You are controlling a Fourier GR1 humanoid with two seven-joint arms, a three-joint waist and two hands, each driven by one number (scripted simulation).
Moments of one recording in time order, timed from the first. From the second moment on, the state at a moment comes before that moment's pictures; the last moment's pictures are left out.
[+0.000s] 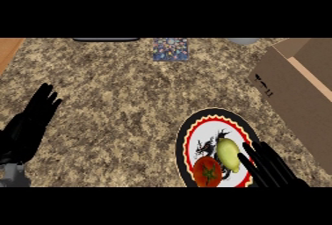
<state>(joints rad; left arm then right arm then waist) -0.02 0.35 0.07 -1.64 0.34 0.04 0.23 0.45 -0.21 0.25 -2.15 1.17 0.05 -0.30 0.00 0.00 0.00</state>
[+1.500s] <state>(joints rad) -0.02 0.27 0.16 -1.67 0.27 -0.06 0.28 0.29 -0.13 0.33 -1.96 1.36 0.07 -0.10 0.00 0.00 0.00</state>
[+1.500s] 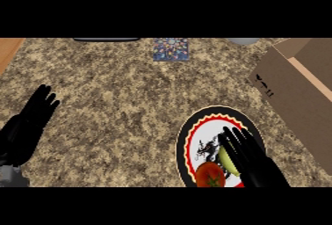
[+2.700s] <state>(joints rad) -0.05 0.24 0.20 -1.62 0.23 -0.10 0.26 0.16 -0.14 0.29 -1.81 1.33 -0.04 -0.19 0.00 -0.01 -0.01</state>
